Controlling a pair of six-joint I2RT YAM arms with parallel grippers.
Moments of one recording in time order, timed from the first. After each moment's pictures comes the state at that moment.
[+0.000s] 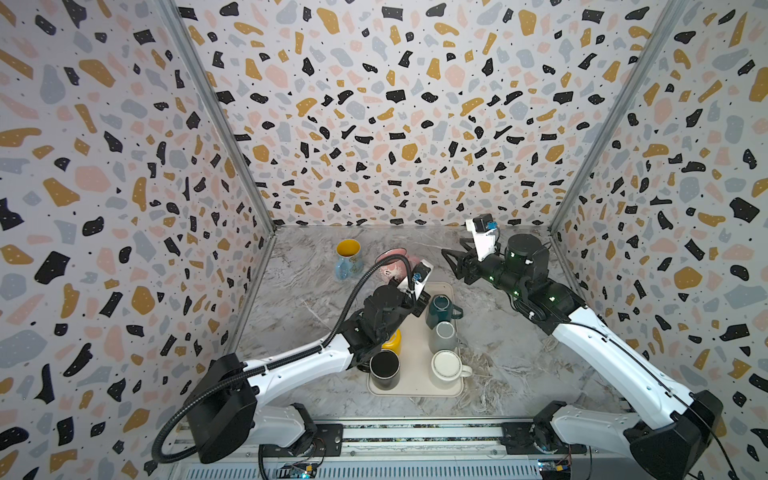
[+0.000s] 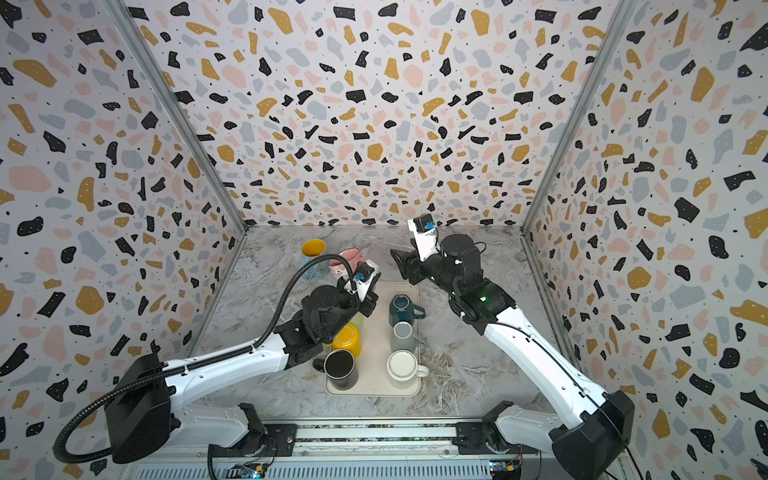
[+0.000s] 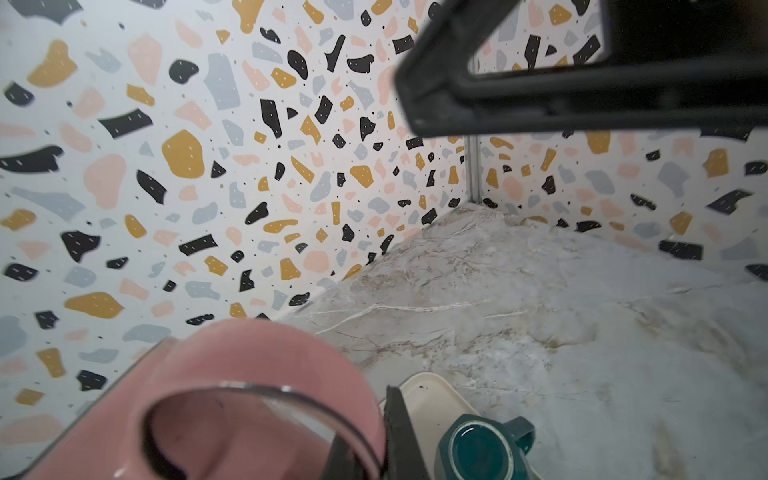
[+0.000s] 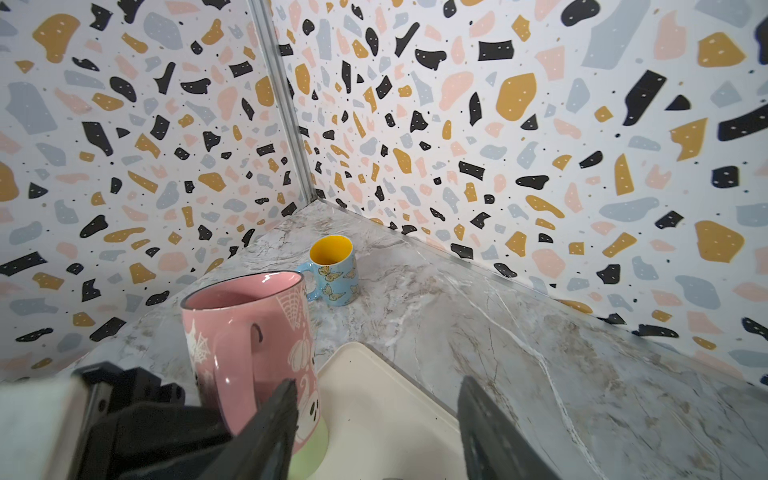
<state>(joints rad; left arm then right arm) -0.91 1.32 0.82 0.43 -0.34 0.27 0.59 1.21 1.20 -0.20 -0.16 0.03</state>
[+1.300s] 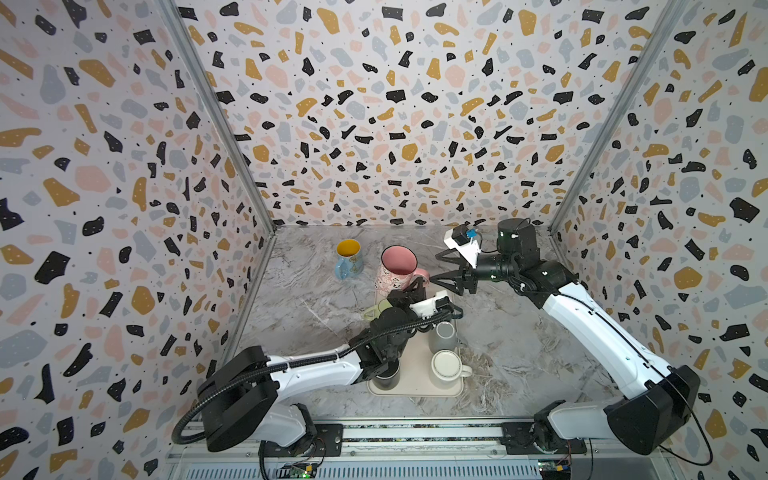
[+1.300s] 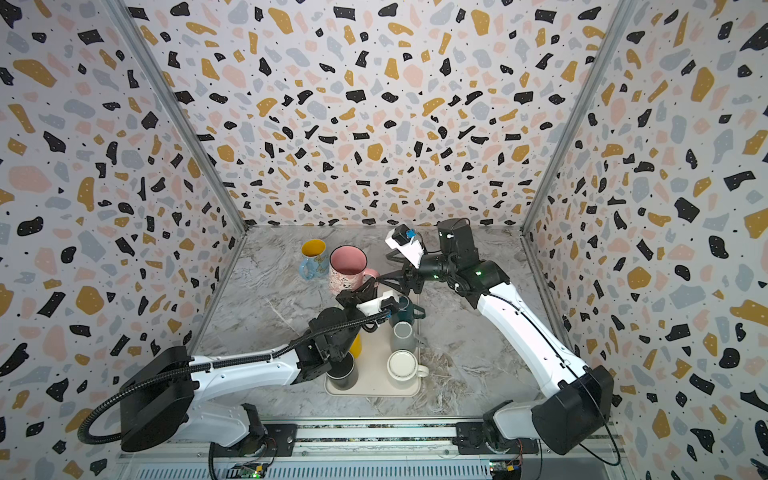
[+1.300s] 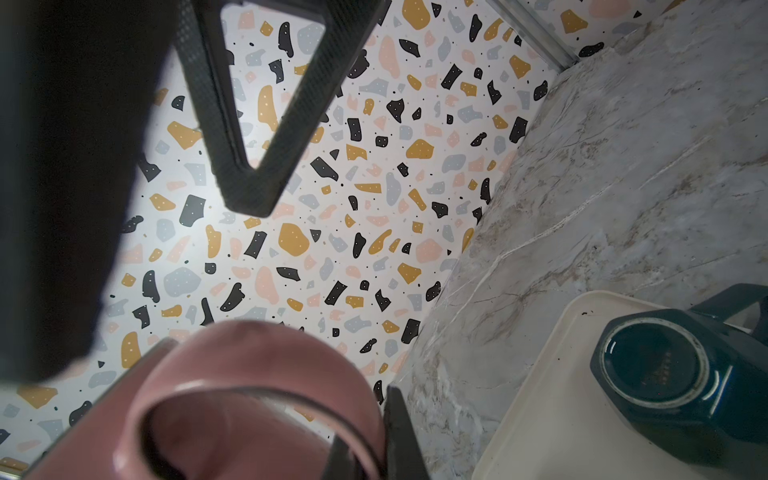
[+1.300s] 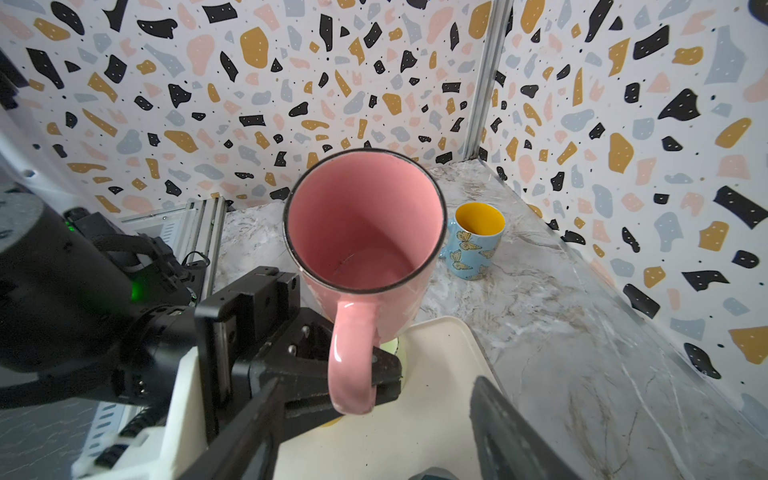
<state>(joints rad) -1.01 1.39 0.70 0.71 -0.59 0.99 0.49 1.36 1.35 -0.46 -0.80 -0.33</state>
